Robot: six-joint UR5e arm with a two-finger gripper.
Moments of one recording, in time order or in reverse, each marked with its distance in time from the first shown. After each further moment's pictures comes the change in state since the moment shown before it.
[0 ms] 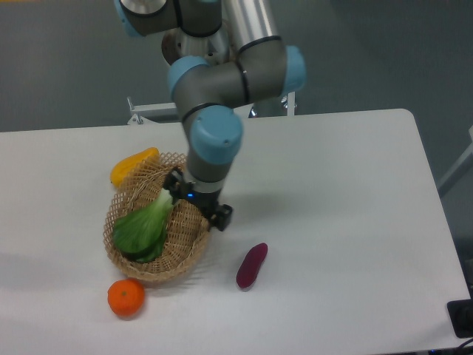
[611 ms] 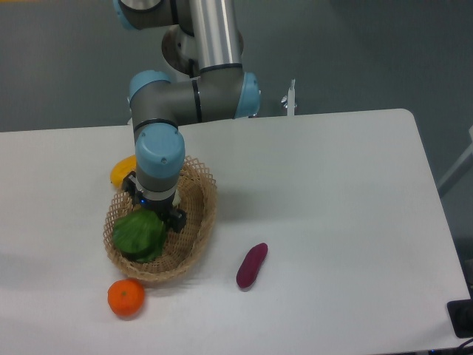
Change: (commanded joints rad) arm -0.055 -0.029 -0.017 0.028 0.029 -0.069
